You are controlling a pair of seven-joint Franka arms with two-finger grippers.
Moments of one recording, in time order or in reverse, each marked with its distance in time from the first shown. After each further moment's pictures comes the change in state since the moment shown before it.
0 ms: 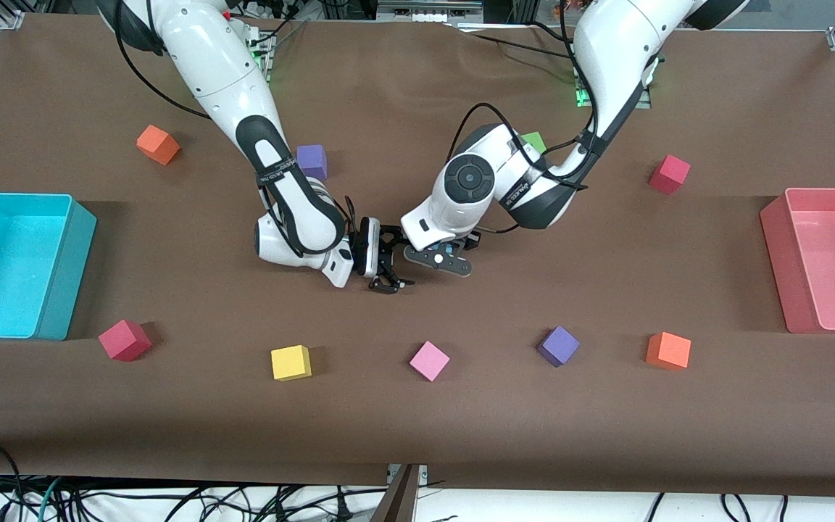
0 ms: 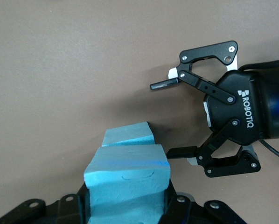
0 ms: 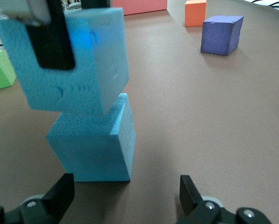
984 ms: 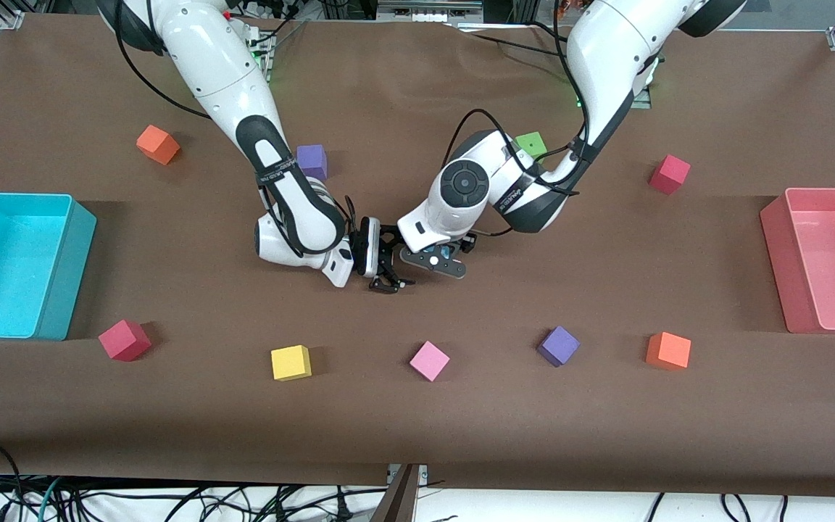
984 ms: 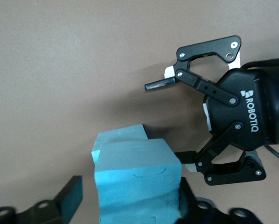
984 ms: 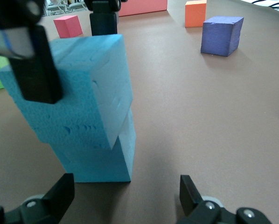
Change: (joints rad) left arm -0.008 0.028 0.004 0.002 0.001 0.022 0.000; right arm 0.001 0.000 0.000 0.000 0.003 0.000 -0.005
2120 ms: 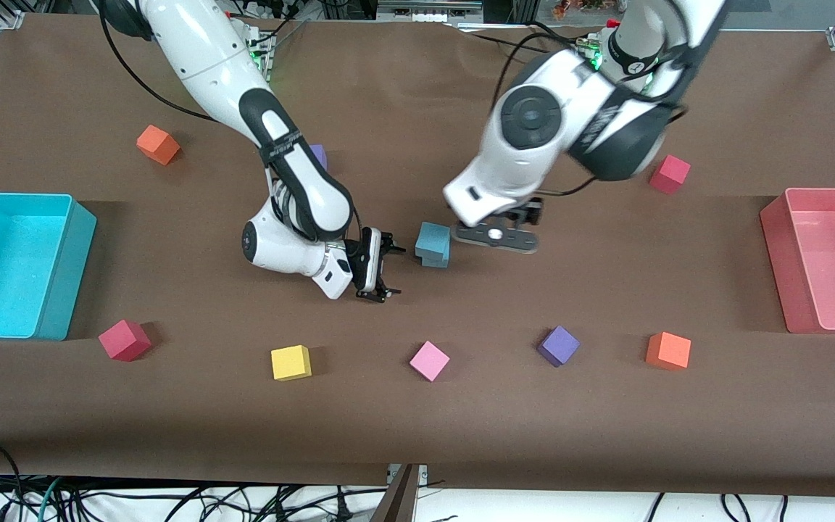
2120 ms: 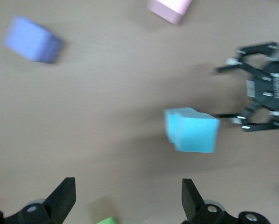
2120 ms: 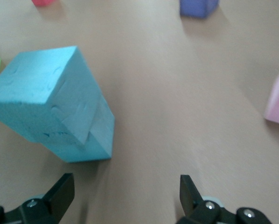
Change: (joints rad) left arm 0.153 -0.317 -0.004 0.053 -0.008 -0.404 -0.021; right arm -0.002 -0.093 -0.024 0.043 -0.547 0.081 0.637
